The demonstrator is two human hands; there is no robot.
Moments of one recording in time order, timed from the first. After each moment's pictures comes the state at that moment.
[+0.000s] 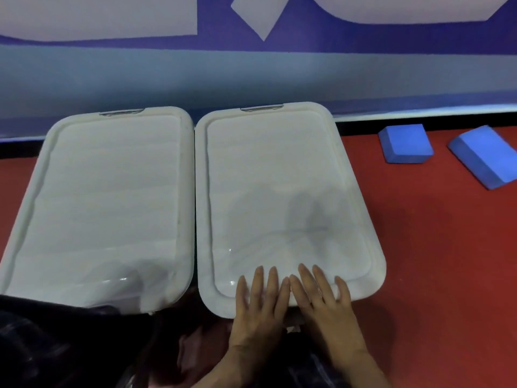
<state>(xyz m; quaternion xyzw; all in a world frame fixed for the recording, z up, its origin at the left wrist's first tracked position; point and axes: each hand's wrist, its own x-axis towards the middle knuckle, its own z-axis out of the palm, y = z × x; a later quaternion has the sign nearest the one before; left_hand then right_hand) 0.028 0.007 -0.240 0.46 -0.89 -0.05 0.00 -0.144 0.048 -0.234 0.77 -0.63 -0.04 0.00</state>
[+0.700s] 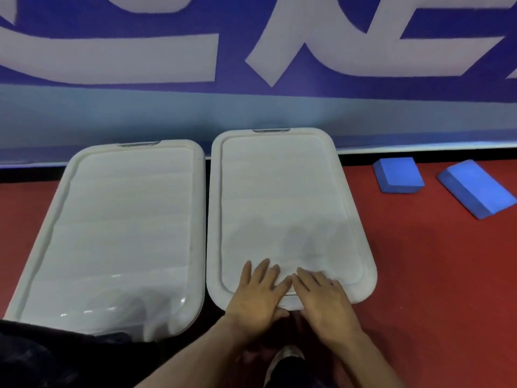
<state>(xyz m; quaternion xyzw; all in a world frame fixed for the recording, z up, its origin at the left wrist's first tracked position) 0.041 -0.089 -0.203 0.33 -0.94 -0.11 -0.07 -0.132 -0.029 -0.172 0.74 -0.66 -0.04 -0.08</state>
